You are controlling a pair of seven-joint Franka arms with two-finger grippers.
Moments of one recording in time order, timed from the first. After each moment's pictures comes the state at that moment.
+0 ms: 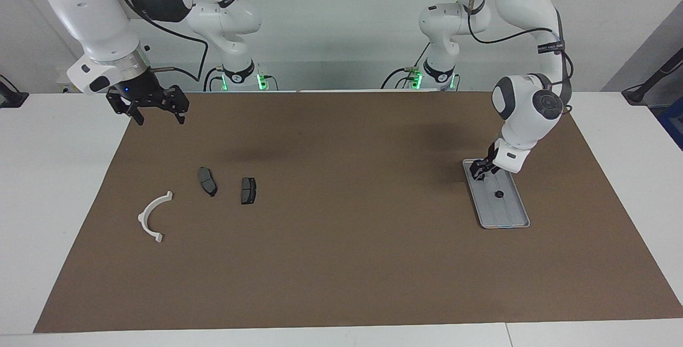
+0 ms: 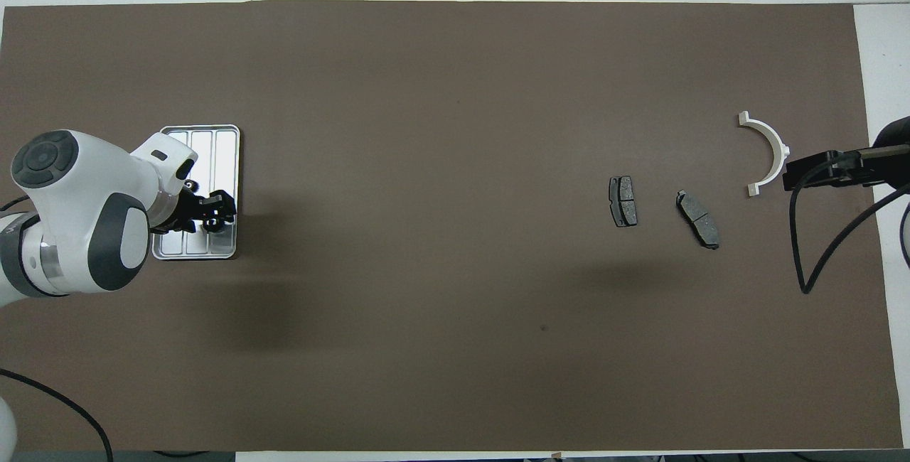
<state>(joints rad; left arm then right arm) 0.00 0.17 -0.05 -2.17 -0.02 2.25 -0.23 0.01 -0.05 -0.06 -1.75 -0.03 1.69 -0.07</state>
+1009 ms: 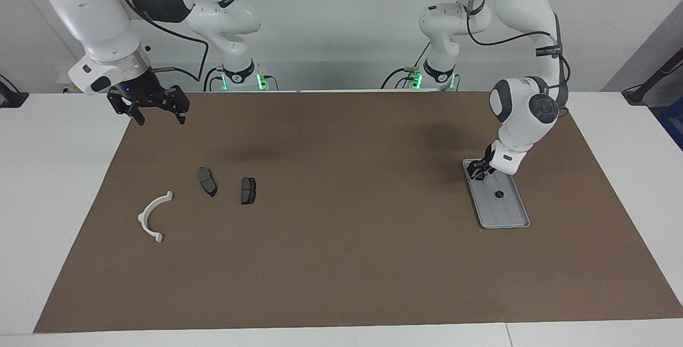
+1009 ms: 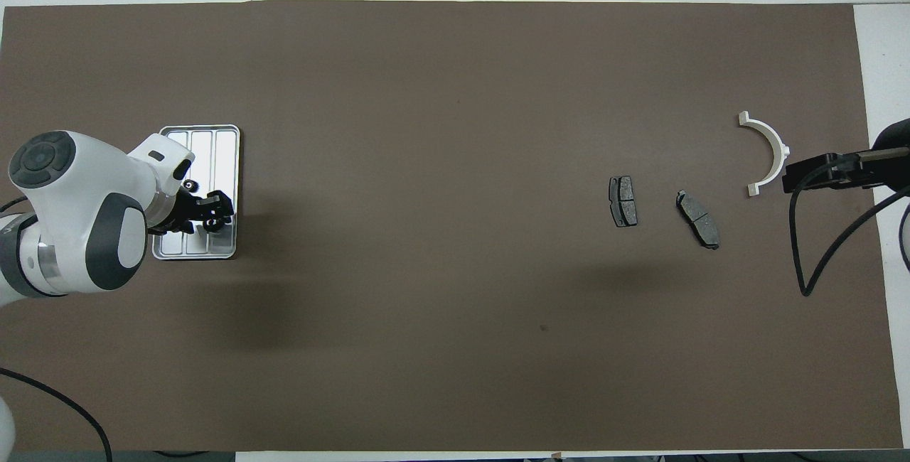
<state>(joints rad) 0.00 0.18 -0.04 -2.18 -0.02 2.26 -0.23 0.01 -0.06 -0.06 -1.77 -0.03 1.69 -0.07</state>
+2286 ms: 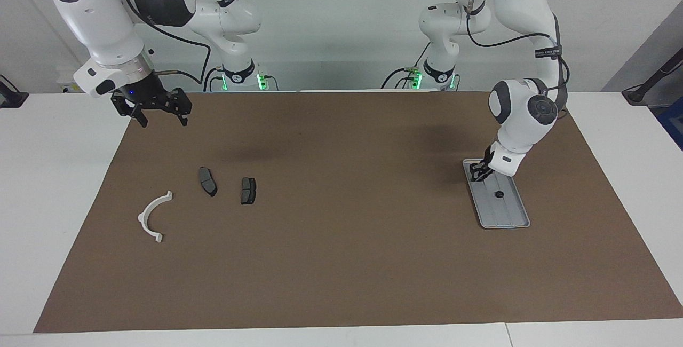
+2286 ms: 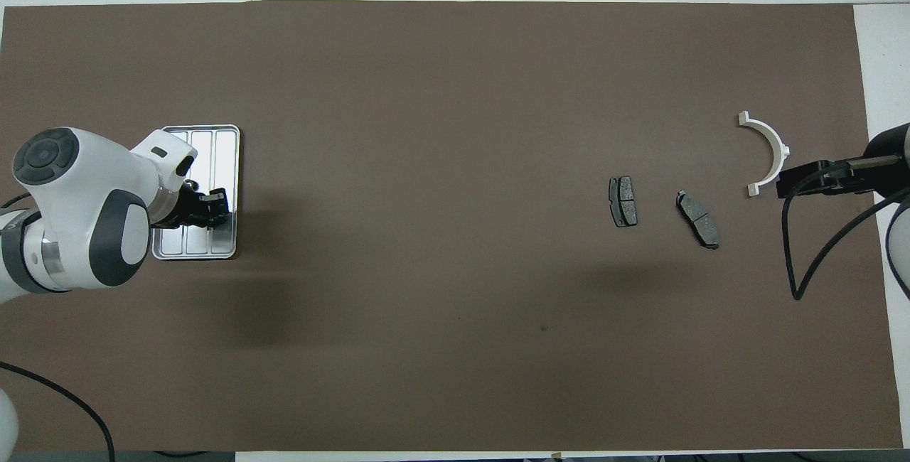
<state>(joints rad) -0.01 0.19 -0.04 -2.13 -0.02 2.24 -0.25 0.01 -0.07 -0.06 -1.81 -0.03 1.72 -0.07</state>
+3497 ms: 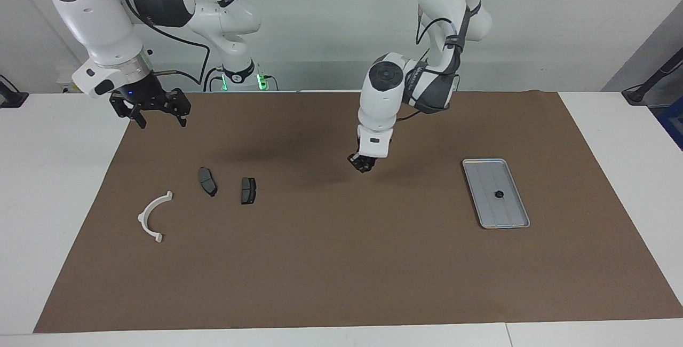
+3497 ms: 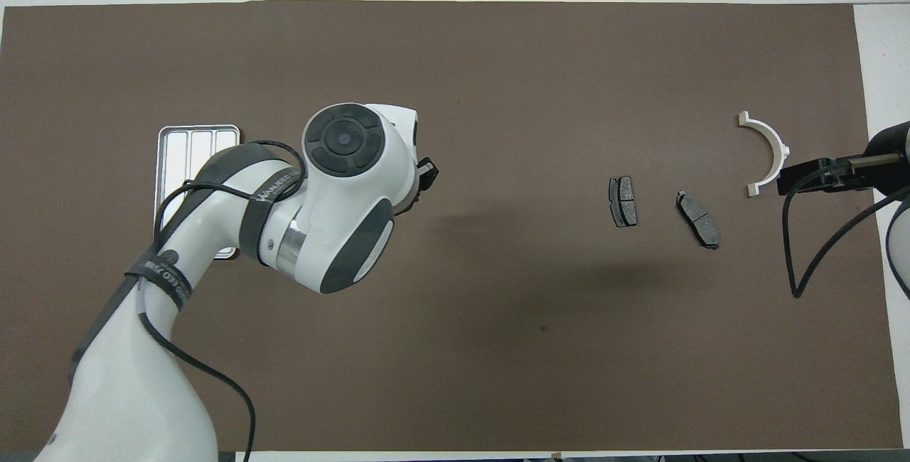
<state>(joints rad) -0.62 0.38 -0.06 -1.68 -0.04 2.06 -1.24 0.00 -0.07 -0.07 -1.81 -0.02 1.73 -0.11</state>
